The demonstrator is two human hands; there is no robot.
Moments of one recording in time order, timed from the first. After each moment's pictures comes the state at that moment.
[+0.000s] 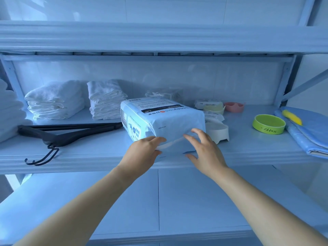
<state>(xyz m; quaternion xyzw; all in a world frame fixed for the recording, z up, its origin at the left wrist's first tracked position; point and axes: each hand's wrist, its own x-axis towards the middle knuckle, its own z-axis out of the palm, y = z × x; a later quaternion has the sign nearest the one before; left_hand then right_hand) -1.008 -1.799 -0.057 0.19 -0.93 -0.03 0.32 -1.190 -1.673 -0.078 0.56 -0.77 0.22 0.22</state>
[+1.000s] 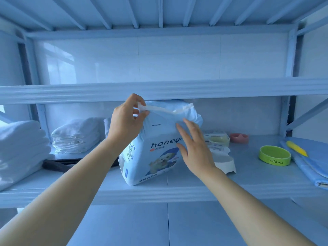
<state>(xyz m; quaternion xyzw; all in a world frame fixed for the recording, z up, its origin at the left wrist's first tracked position) -0.964 -1.809 0.115 0.19 -0.78 -0.12 0.59 -1.139 -1.702 0.026 0.57 -0.65 0.36 0.35</state>
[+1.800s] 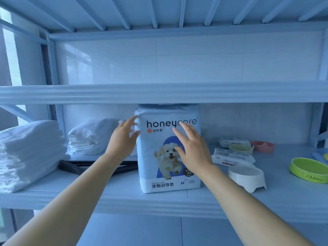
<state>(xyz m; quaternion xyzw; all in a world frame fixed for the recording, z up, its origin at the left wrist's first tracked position) -0.932 -1.921 0.073 0.29 -0.82 -0.06 0.49 -1.123 -1.789 0.041 0.61 -0.67 0.29 0.31</state>
